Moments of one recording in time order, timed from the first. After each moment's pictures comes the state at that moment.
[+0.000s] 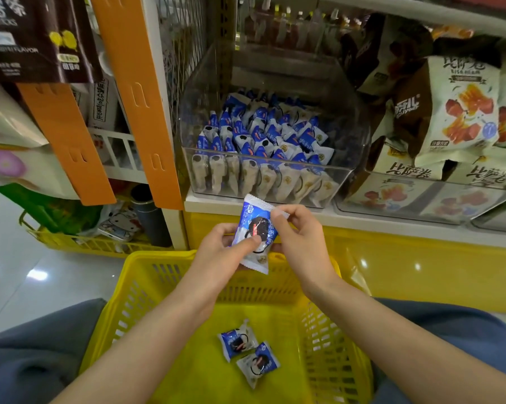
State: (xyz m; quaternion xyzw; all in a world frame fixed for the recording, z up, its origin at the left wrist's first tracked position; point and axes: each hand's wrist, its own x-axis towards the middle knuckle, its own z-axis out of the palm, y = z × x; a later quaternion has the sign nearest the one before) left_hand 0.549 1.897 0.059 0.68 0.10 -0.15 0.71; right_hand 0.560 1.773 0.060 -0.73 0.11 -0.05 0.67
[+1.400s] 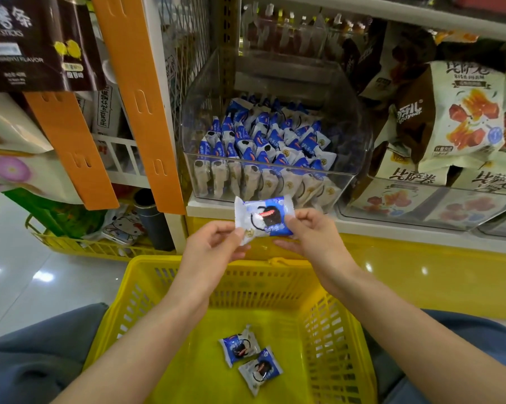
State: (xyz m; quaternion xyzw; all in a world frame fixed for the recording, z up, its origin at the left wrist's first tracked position) left_hand 0.555 1.906 0.059 0.68 0.09 -0.06 0.72; right_hand 0.572 1.751 0.070 -0.69 0.16 0.04 0.71
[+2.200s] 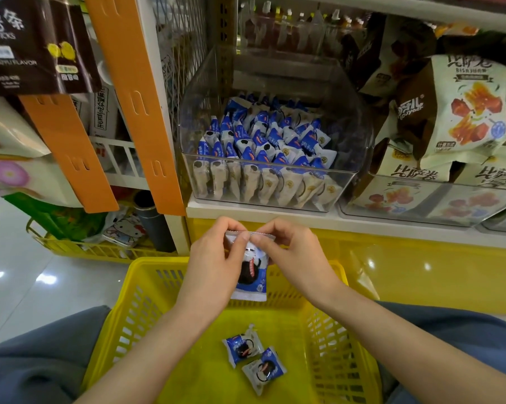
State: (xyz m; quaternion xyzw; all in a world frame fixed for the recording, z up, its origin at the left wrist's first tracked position) left_hand 0.552 1.904 0.052 0.85 -0.08 0.10 0.50; right_hand 0.558 1.768 0.058 -0.85 -0.06 -0.02 0.52
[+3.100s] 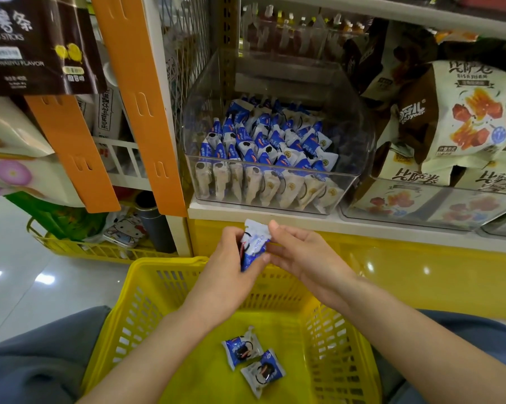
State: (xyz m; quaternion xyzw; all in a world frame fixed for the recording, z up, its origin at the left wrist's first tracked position) left_hand 0.553 1.899 0.036 0.86 -0.09 -0.02 0.51; right_hand 0.558 1.762 0.070 -0.63 0.10 0.18 0.75
